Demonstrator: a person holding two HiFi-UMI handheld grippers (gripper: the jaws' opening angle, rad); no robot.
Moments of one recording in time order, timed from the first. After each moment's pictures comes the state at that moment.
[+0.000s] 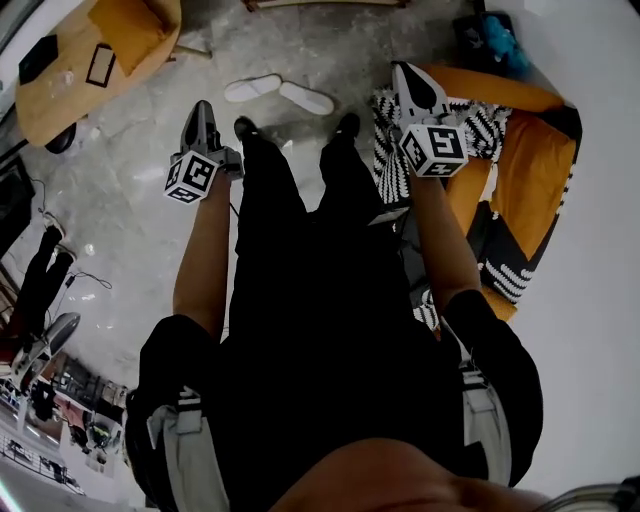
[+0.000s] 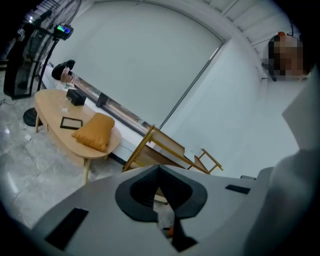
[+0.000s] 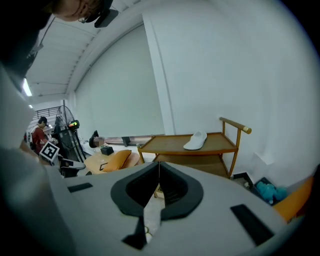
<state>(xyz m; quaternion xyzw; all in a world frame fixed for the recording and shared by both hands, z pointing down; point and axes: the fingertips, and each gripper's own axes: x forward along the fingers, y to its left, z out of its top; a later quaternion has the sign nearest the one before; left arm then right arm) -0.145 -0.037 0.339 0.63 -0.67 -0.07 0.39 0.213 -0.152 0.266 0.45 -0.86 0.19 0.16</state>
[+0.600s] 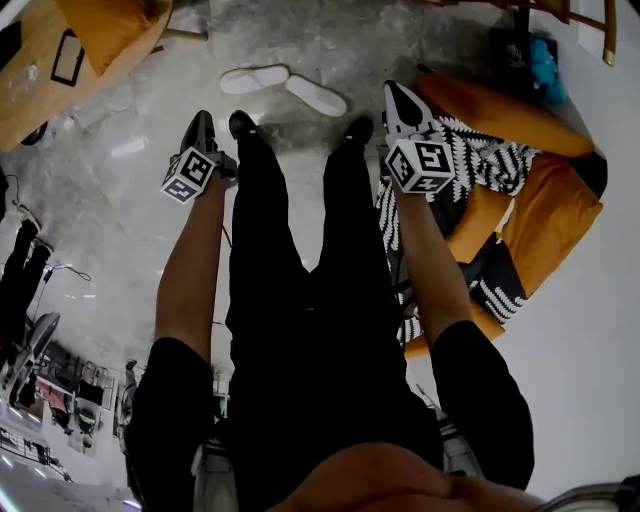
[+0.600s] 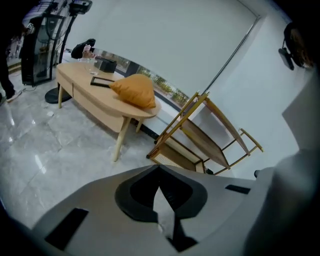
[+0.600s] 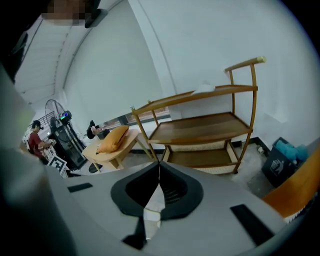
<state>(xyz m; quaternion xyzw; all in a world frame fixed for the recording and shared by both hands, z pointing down) -0.207 -0.005 0.575 0.53 -0.69 0.02 0.50 0.137 -0.150 0.474 0.43 -0.82 0.30 0.21</state>
